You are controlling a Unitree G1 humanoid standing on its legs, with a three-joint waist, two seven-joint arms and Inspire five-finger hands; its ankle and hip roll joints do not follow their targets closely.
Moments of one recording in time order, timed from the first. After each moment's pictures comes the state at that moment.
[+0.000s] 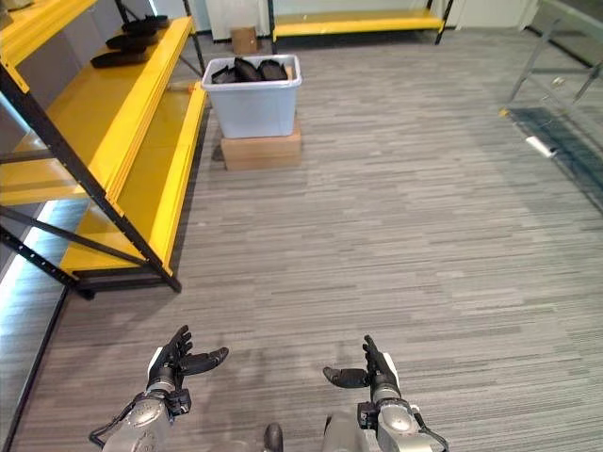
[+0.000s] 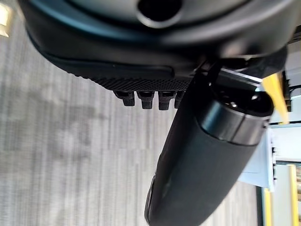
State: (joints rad) left arm 0.11 0.26 -0.16 0.42 -0.43 0.03 0.23; right arm 0.13 -0.26 0.18 0.40 0.26 0.09 -0.17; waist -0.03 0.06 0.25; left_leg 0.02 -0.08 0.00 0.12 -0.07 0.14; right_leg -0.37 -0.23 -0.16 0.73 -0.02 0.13
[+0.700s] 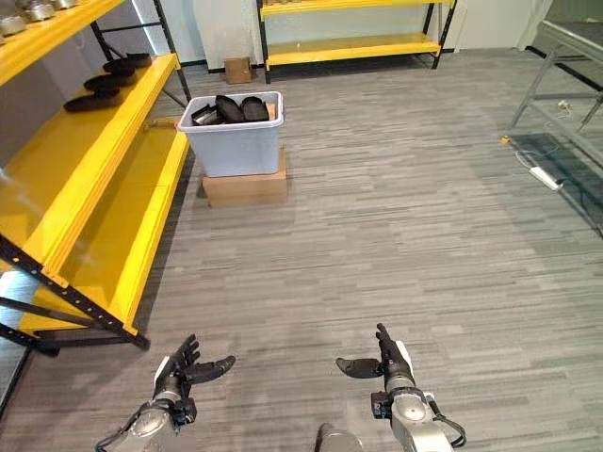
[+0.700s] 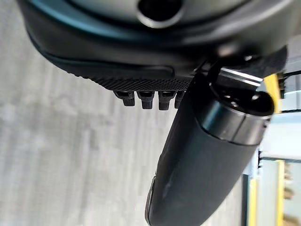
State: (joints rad) left arm 0.09 0.23 -0.14 0.42 -0.46 0.01 0.21; right arm 0.08 -0.35 0.18 0.45 0.26 0.07 -0.17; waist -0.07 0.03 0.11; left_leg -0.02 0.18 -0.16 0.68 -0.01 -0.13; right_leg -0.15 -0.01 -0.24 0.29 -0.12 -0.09
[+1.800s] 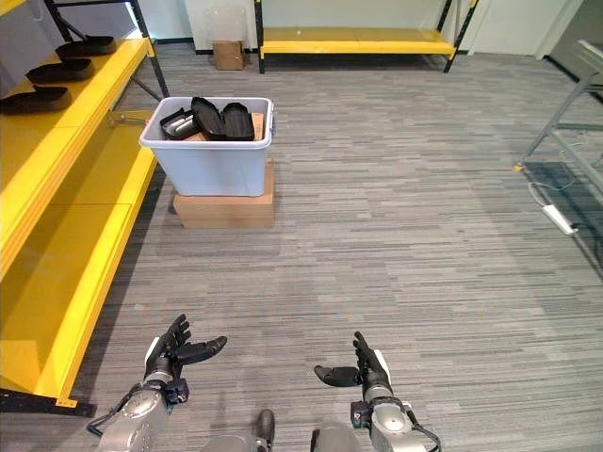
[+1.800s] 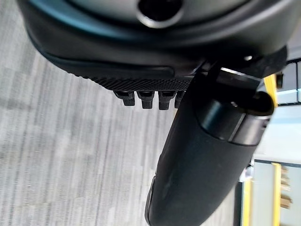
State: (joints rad) left arm 0.07 0.27 -0.15 0.40 -0.46 0.02 0.23; right arm 0.14 -0.24 0.19 0.40 0.24 0.07 -0.15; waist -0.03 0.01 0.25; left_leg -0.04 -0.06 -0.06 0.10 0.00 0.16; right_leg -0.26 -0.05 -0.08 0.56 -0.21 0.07
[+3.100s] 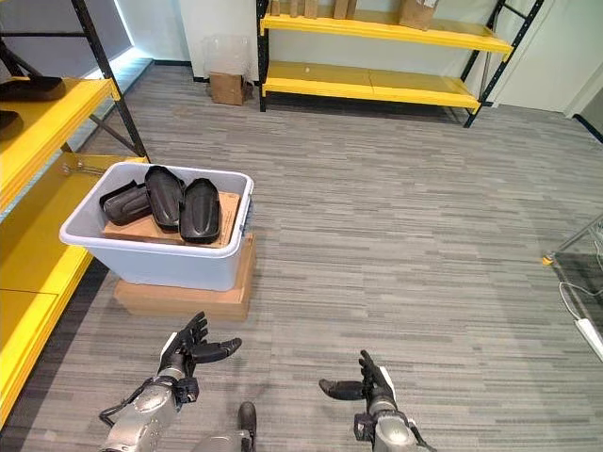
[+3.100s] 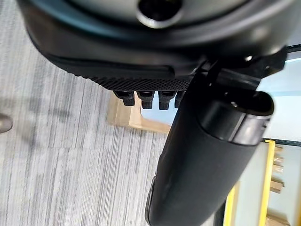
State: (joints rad) left arm 0.03 0.30 -0.21 0.43 -0.45 0.04 0.19; right arm 0.13 -0.24 0.17 0.43 0.28 0.07 -0.16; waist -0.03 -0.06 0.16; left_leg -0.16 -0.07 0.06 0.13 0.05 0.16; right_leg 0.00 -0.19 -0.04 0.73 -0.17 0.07
